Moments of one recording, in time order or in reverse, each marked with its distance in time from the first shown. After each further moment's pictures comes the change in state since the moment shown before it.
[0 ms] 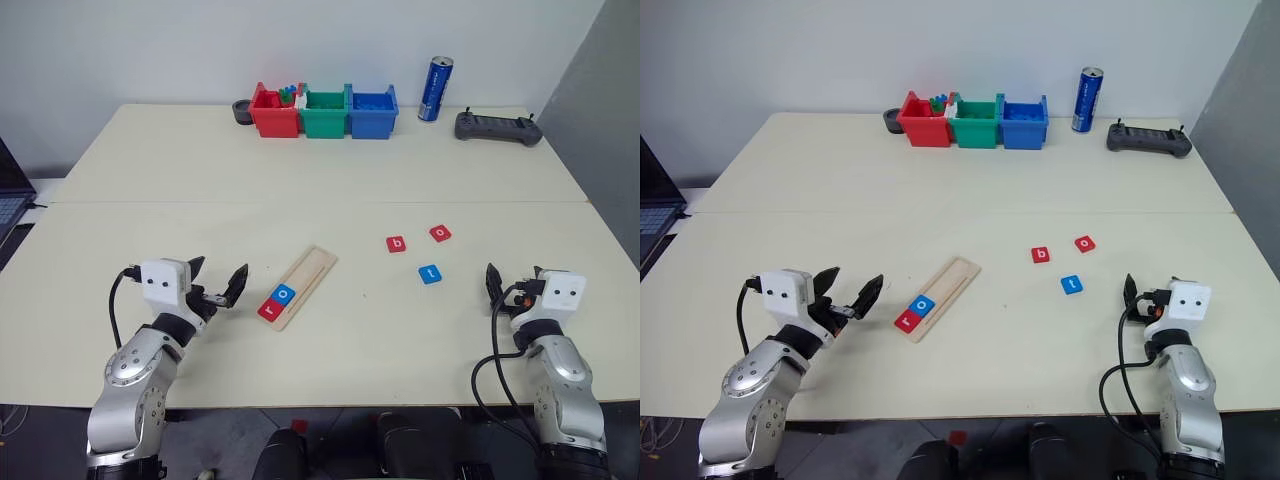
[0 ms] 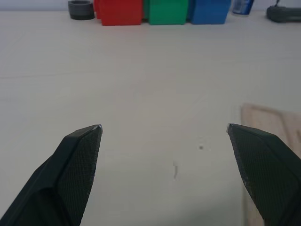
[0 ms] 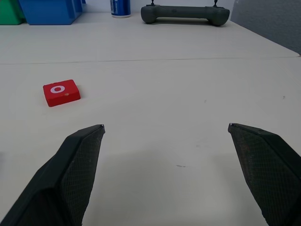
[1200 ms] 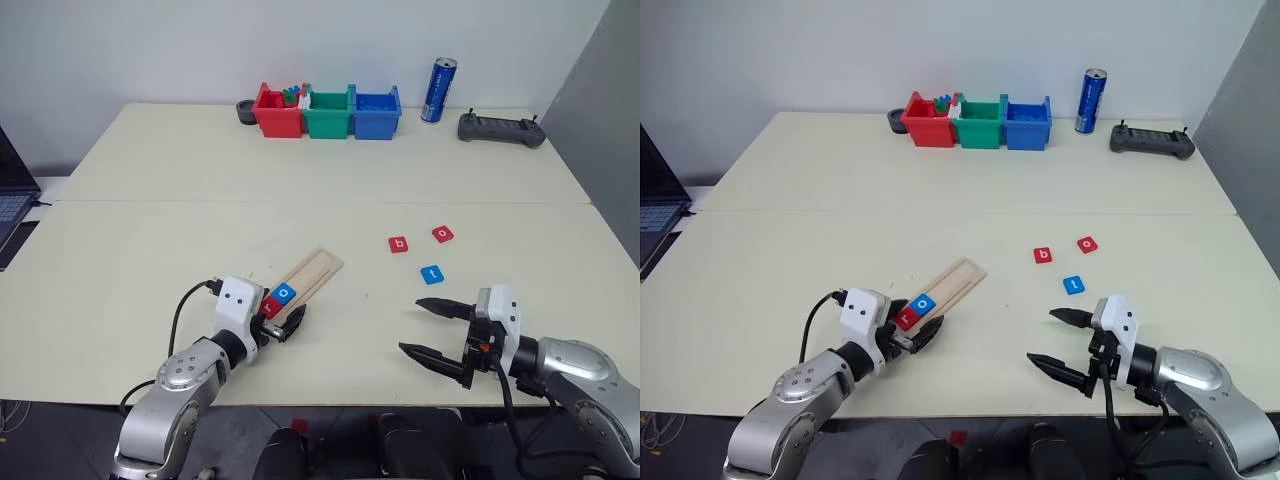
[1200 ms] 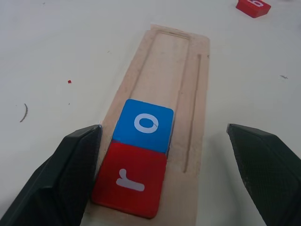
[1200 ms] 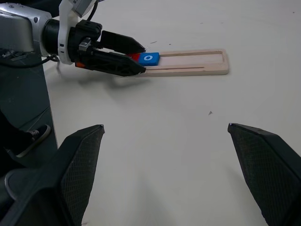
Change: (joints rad) left arm 0.038 0.031 -0.283 -0.202 0.090 0.328 0.116; right arm 0.138 -0.436 0.253 -0.492 0.346 0.371 0.675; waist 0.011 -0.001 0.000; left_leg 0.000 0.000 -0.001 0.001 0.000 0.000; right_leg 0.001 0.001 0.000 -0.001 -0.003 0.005
